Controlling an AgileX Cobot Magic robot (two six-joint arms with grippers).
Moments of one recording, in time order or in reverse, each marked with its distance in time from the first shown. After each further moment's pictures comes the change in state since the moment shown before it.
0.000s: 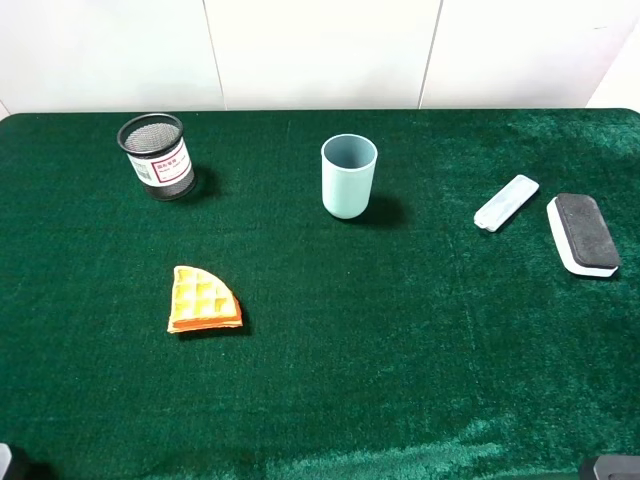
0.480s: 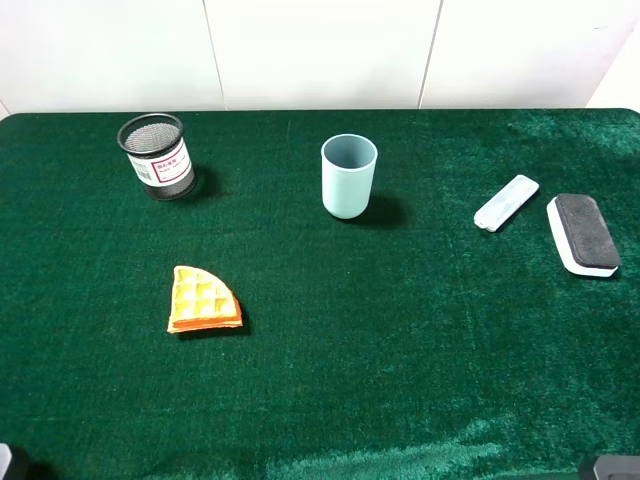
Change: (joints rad) left arm 0.000 0.000 0.000 0.011 0.000 0.000; right arm 0.000 0.000 0.000 0.000 0.000 0.000
